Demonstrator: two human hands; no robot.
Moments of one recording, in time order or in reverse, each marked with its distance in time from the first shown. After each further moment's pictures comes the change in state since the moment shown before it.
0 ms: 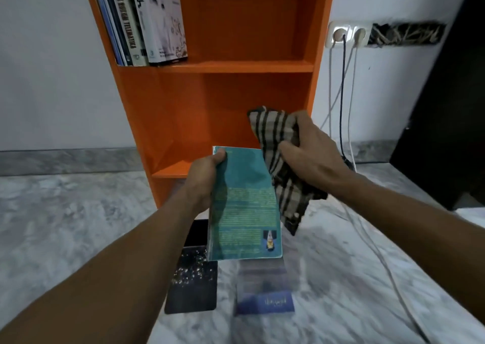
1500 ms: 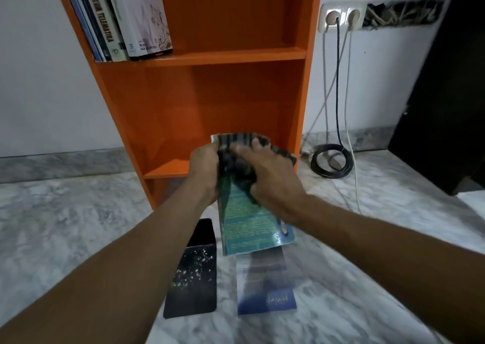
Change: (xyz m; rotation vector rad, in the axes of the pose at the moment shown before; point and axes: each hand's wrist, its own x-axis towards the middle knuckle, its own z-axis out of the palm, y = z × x) left_hand 0.002 0.007 0.027 -0.081 0.088 0.048; right_hand -0.012 0.005 0.065 -0.210 -0.093 -0.139
